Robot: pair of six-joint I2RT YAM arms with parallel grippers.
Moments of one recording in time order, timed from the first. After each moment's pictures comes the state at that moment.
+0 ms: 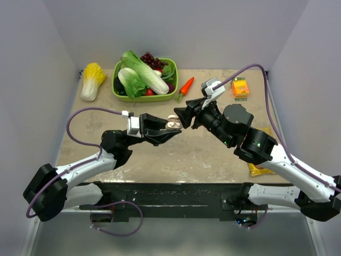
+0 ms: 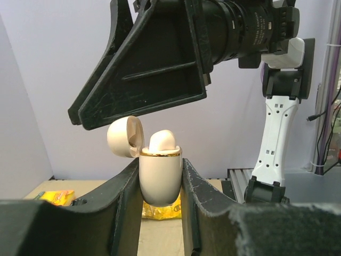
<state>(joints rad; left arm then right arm) -0.73 1.16 0.57 1.27 0.65 -0.35 1.02 1.05 1.29 -0.27 0.32 0.18</state>
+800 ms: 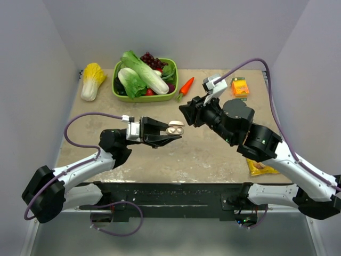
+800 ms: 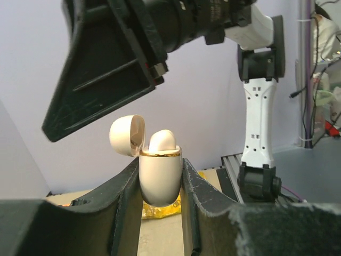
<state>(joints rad) -0.73 1.14 0.60 1.24 0.76 -0.27 1.02 1.07 1.39 -0.42 0.37 0.24</state>
